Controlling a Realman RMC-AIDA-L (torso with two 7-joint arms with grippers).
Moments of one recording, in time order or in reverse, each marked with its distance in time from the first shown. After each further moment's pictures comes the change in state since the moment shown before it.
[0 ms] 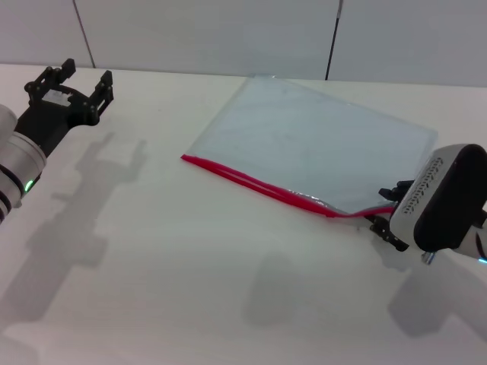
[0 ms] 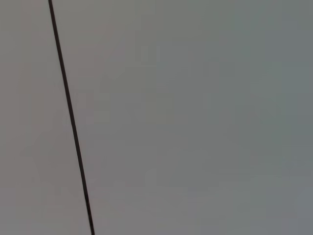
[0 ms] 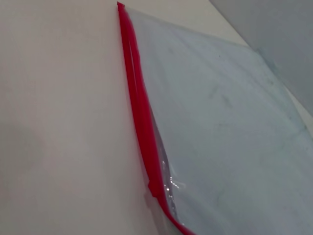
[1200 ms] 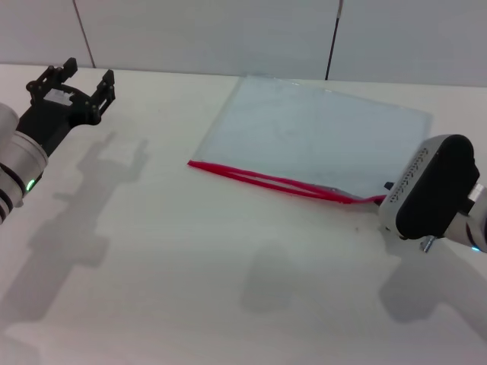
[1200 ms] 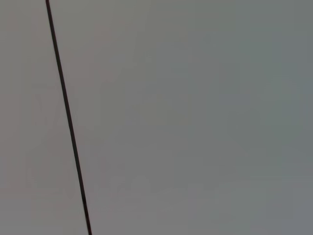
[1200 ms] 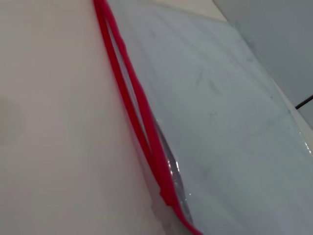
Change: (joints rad) left arm -0.003 -0.001 0.000 0.000 0.002 0.000 0.000; right arm 0.061 0.003 -0.049 0.028 -0.230 0.001 0.236
